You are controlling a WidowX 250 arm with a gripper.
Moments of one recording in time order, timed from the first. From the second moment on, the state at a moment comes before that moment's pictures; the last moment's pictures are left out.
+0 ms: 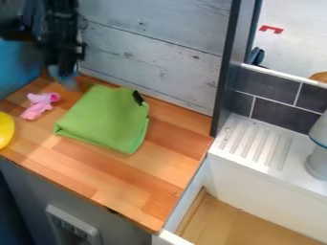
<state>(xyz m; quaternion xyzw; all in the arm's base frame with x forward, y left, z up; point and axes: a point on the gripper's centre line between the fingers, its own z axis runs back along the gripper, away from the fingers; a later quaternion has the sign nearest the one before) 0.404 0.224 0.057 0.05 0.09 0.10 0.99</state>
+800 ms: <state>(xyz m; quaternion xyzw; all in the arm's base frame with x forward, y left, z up) 0.390 0.227 0.028 0.03 0.13 0.09 0.99</state>
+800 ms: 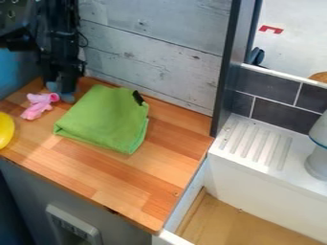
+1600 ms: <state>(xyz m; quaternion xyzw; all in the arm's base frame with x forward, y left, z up) 0.356 0.156 0.101 0.05 0.06 0.03 1.00</state>
